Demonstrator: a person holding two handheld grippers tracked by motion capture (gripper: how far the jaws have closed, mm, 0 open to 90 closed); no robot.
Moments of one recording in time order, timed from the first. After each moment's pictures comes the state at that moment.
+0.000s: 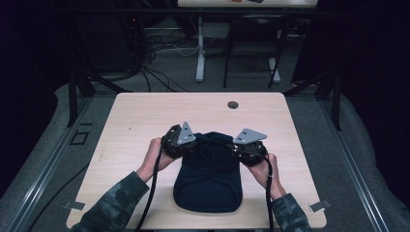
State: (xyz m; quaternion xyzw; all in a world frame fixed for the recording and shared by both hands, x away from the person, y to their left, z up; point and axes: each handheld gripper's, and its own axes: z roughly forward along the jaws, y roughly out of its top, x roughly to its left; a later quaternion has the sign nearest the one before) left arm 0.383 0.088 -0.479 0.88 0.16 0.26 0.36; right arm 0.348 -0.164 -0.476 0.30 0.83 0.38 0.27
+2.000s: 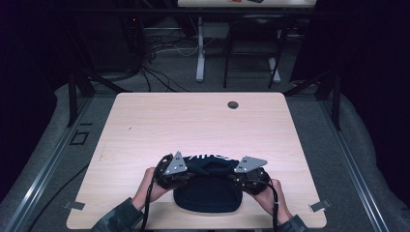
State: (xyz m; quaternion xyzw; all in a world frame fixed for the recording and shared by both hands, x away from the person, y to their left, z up) left arm 0.319 0.110 -0.526 0.89 0.17 0.16 0.40; right arm 0.290 -0.170 -0.511 0.28 0.87 0.35 0.19
